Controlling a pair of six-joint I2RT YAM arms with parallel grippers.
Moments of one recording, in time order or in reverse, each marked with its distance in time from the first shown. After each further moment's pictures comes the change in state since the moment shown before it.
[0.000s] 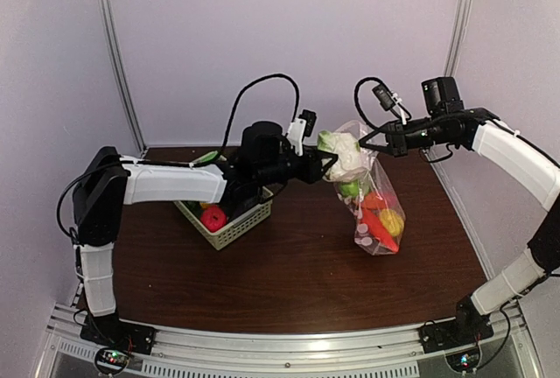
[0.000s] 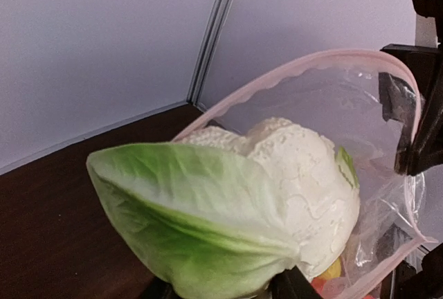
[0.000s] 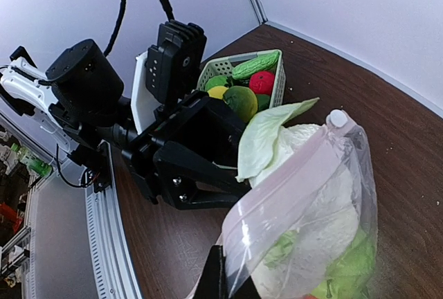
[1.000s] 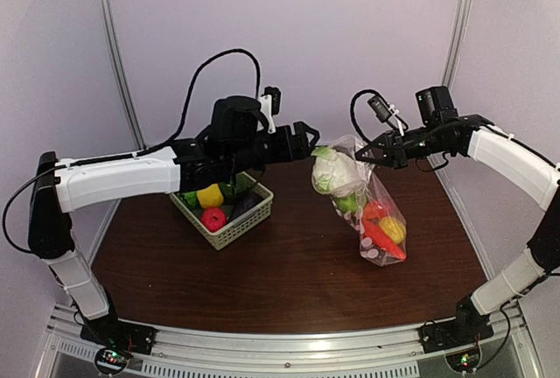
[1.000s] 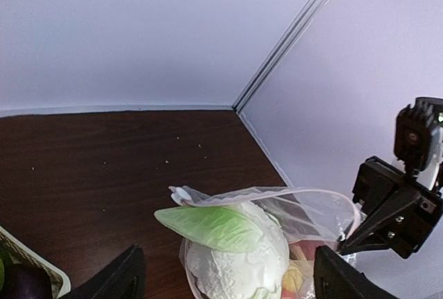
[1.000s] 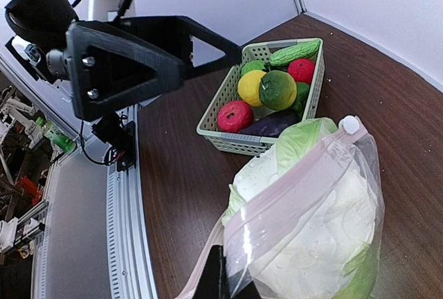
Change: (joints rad) left arm -0.058 -0.283 0.026 -0.402 -0.312 -0.213; right arm 0.010 0.005 -0.060 -0.011 -0.127 -0.079
